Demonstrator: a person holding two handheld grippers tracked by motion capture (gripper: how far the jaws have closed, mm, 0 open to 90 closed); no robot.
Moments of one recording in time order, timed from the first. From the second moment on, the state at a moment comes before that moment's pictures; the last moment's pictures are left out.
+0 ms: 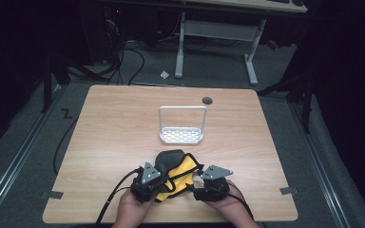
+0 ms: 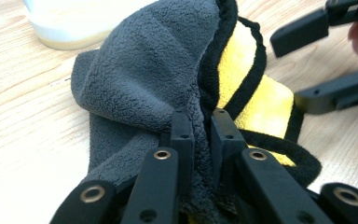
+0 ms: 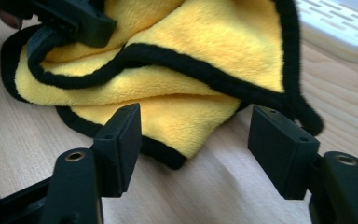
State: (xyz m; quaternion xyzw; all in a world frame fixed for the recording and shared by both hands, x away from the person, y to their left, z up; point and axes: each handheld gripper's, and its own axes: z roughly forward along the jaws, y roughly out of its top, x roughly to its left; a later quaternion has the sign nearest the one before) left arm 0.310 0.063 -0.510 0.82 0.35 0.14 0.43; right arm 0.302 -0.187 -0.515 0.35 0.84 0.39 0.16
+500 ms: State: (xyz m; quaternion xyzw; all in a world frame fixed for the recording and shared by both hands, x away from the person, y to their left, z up) left arm 0.314 0.083 -0.496 0.79 0.37 0.13 0.46; right arm 0.300 -0.170 -0.523 0.32 0.86 0.36 0.17
